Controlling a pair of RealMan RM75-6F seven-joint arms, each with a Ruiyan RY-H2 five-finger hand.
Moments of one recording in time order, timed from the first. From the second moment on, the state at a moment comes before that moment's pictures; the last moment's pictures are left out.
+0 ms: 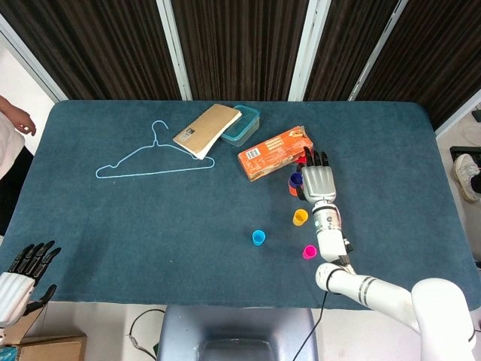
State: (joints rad) left arm -0.08 -1.37 0.11 -0.82 1.71 1.65 -0.43; right arm 0.87 -1.73 0.32 -1.12 -0.70 0.99 -0.65
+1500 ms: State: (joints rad) left arm -0.08 -1.38 0.11 -0.80 1.71 1.67 -0.44; right arm 0.69 -1.59 0.14 -1.32 -1.01 0.97 -0.47
